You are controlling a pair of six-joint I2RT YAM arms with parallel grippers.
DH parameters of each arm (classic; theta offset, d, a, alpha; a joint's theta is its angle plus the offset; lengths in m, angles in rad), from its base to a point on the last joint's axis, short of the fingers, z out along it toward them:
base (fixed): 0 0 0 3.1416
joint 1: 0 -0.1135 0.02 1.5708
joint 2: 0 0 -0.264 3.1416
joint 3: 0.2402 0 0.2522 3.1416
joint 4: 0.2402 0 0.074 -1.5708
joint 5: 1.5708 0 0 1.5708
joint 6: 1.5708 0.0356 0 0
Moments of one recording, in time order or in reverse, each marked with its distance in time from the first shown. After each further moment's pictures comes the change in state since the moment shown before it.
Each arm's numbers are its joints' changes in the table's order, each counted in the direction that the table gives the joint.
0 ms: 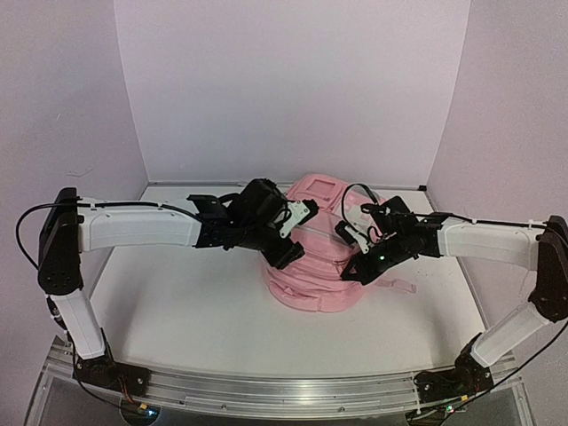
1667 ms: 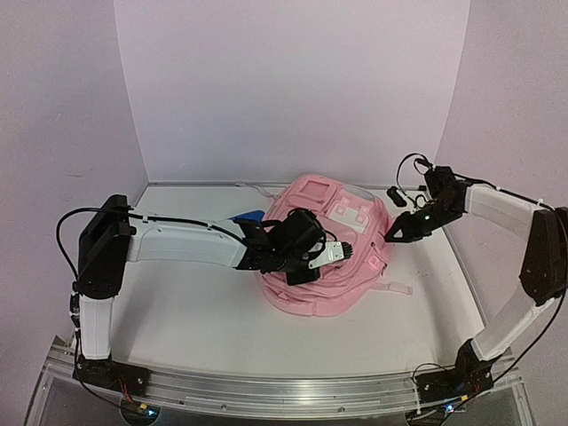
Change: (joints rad) left arm 0.103 0.241 0.148 -0.016 -0.157 0.433; right arm 0.487 0.100 0.243 0.270 -0.237 -0.242
